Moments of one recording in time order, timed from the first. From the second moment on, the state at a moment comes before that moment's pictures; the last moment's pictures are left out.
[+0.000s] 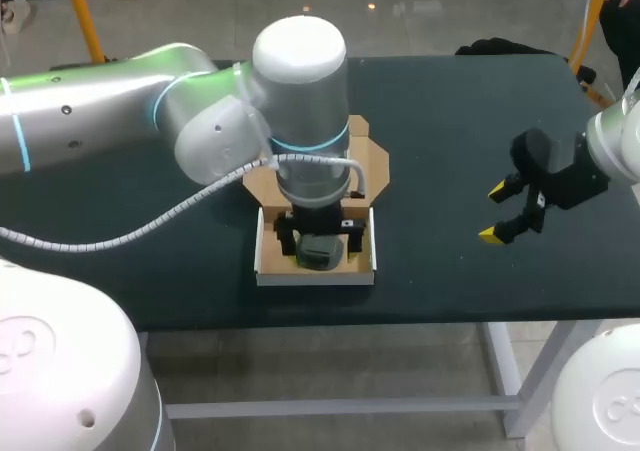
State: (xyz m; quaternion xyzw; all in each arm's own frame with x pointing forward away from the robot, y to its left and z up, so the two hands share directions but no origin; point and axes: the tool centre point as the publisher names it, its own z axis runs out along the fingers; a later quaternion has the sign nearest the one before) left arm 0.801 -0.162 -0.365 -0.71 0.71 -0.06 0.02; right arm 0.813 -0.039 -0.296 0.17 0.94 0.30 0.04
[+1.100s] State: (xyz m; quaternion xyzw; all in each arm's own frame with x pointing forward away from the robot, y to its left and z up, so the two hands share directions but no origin) left arm 0.786 -0.078 -0.247 -0.56 0.81 -0.17 0.03; right arm 0.841 -0.029 -0.271 0.14 0.94 0.31 0.04
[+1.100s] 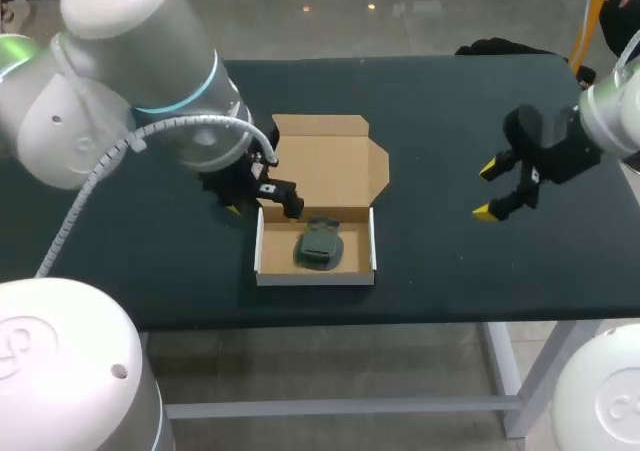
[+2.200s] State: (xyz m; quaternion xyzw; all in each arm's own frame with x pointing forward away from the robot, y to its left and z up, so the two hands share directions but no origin) left arm 0.817 -0.033 -0.244 -0.39 0.88 -0.26 -0.01; right arm 0.907 -0.009 -0.218 0.10 0.97 0.22 -0.03
